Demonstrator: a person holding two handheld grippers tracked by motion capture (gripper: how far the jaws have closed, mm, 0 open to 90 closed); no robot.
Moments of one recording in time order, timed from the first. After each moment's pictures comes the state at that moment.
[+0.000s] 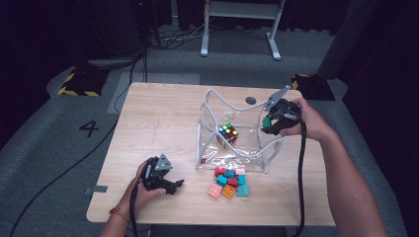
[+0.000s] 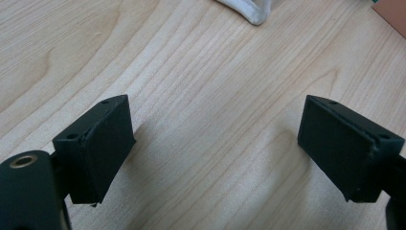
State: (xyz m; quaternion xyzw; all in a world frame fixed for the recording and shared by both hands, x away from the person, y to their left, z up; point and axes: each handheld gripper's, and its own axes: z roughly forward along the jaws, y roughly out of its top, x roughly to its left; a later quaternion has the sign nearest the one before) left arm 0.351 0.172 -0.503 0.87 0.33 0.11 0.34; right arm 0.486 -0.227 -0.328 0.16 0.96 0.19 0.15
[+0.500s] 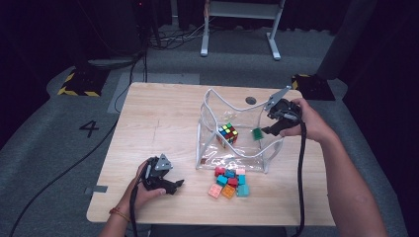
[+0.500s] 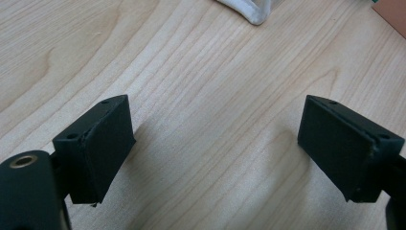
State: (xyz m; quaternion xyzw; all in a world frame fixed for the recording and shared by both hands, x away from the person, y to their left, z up) left arm 0.351 0.172 -0.503 0.87 0.33 0.11 0.35; right arm 0.483 -0.228 -0.327 0.17 0.95 0.20 0.16
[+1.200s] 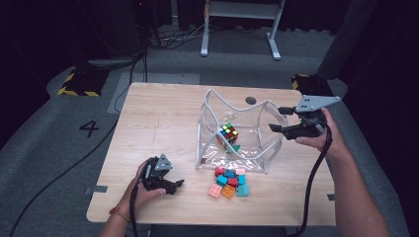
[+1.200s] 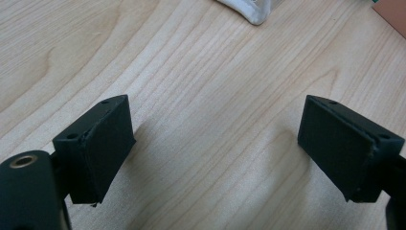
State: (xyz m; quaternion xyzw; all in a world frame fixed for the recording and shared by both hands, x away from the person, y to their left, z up) left arm 0.351 0.172 -0.503 0.87 0.33 0.11 0.35; right arm 0.425 -0.275 -0.304 0.21 0.85 0.43 0.21
